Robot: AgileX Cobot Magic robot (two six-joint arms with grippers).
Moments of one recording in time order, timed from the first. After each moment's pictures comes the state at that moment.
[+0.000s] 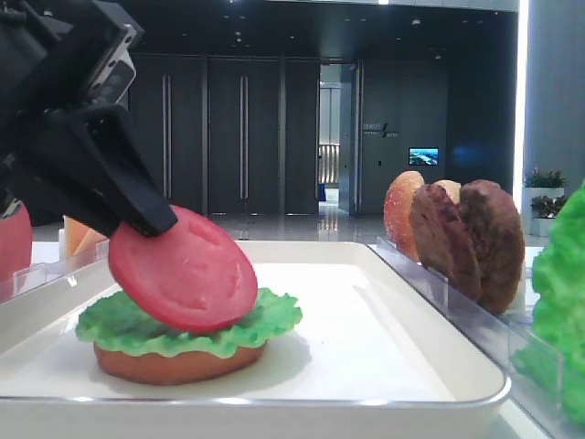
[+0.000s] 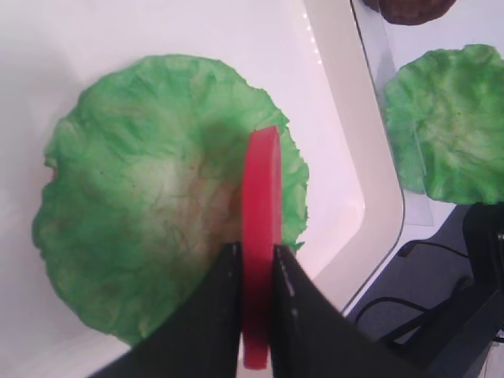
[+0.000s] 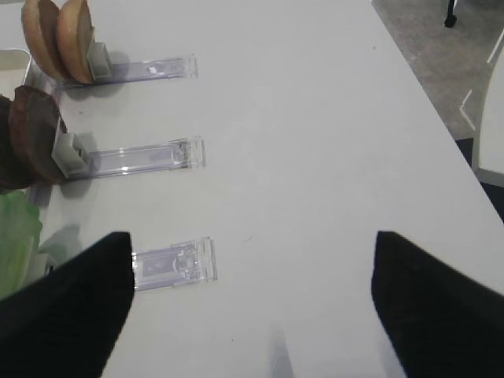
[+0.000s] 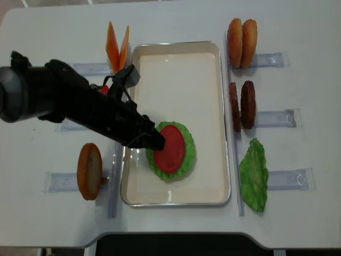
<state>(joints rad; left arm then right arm) -0.33 1.70 -0.78 -1.11 0.76 0.89 -0.14 -0.01 -0.51 0.07 1.13 -0.06</state>
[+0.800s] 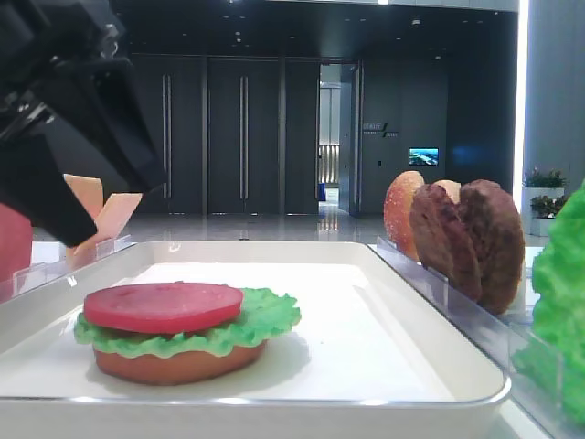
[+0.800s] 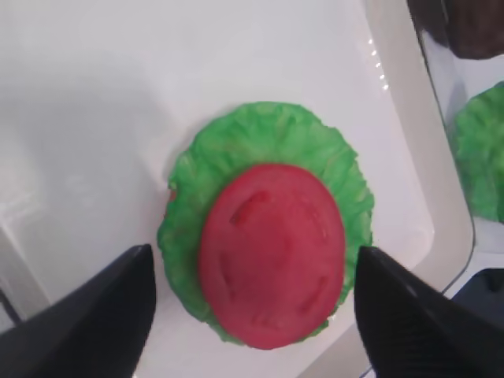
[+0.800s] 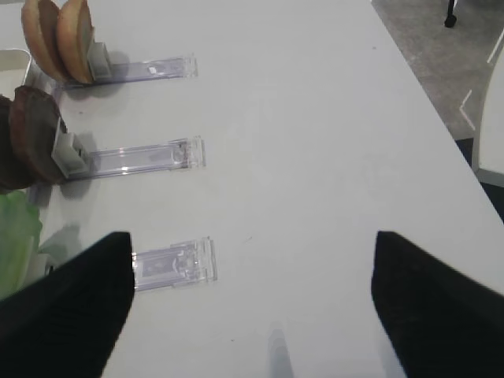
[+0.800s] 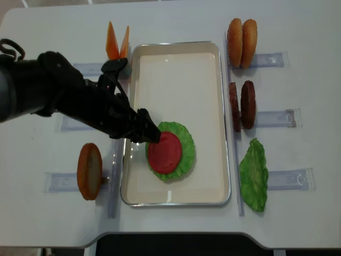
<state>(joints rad) -0.33 1.62 -0.82 -0.87 0.66 0.69 -0.14 -0.01 -0.51 0.07 1.13 -0.06</state>
